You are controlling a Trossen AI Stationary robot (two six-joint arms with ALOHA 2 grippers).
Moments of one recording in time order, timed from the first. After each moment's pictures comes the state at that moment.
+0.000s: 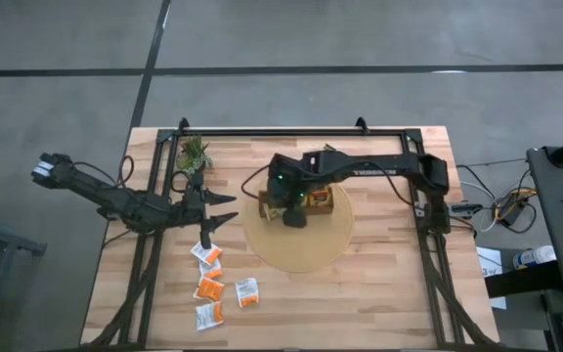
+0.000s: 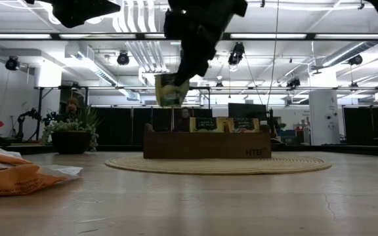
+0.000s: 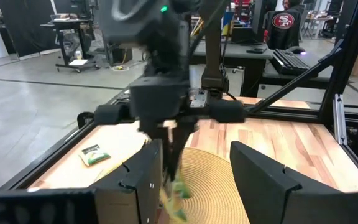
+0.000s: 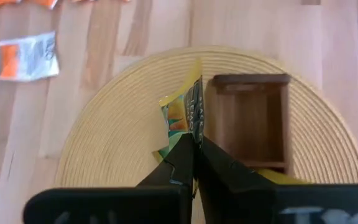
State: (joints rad) left arm -0.38 0.76 0.55 0.13 -0.59 -0.09; right arm -0.11 1.97 1.74 -0.82 -0.18 -0.09
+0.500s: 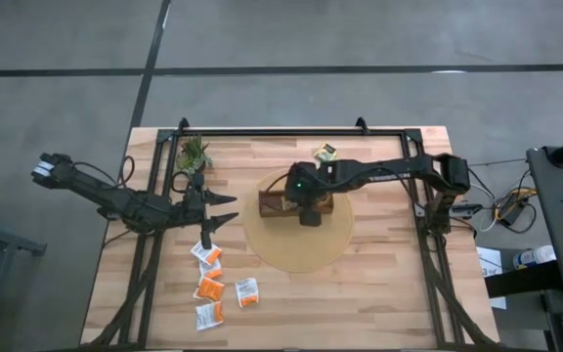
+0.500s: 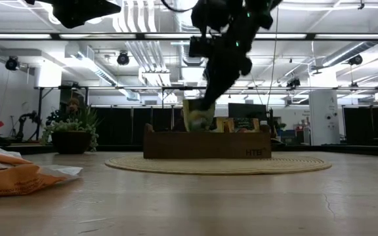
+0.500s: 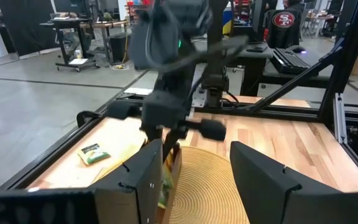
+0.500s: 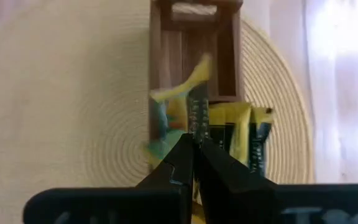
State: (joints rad) left arm -0.38 0.77 0.55 0.13 -0.59 -0.09; right arm -0.11 1.82 1.37 -0.61 0.05 -0.18
